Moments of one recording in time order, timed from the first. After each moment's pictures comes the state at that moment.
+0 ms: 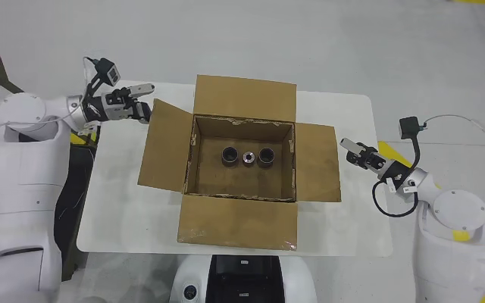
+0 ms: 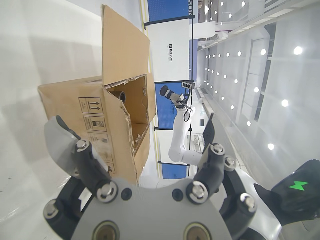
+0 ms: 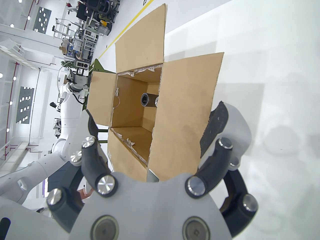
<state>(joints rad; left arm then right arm) 0.89 -0.88 -1.51 -1.25 -0.42 -0.02 -1.37 -1.44 -1.32 1.83 -1.88 -0.20 -0.09 1.11</state>
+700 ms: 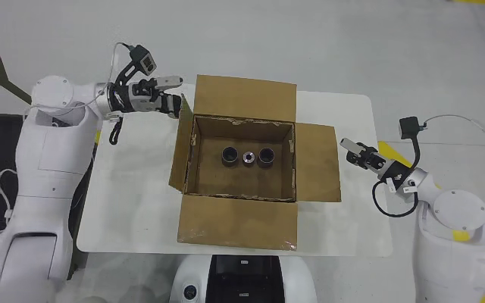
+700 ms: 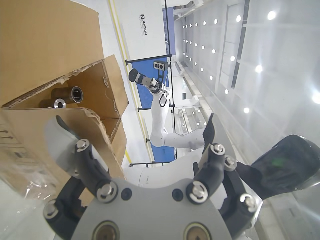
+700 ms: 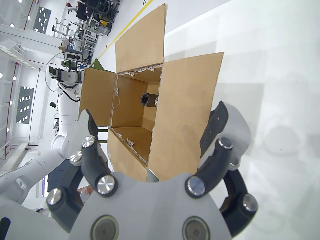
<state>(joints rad) 0.77 -0.92 -1.31 -1.28 -0.59 0.00 -1.38 -1.44 -1.32 1.83 -1.88 -0.20 -0.09 1.11</state>
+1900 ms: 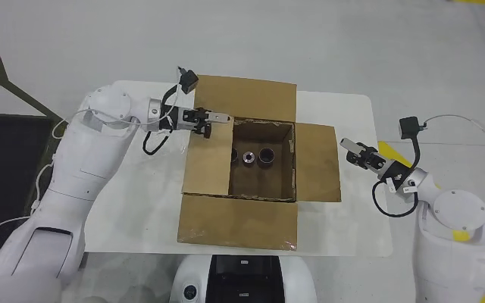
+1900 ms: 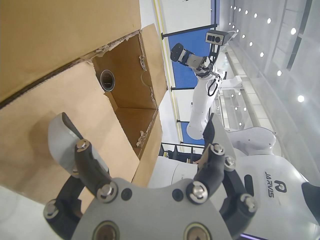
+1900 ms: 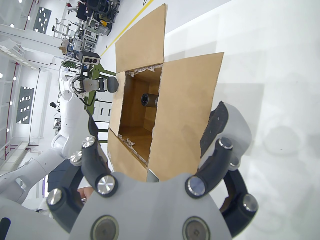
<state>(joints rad) 0.74 -0.96 -1.09 -1.34 -0.33 -0.07 -1.29 -1.44 -1.32 1.83 -1.88 -0.20 -0.09 1.11</state>
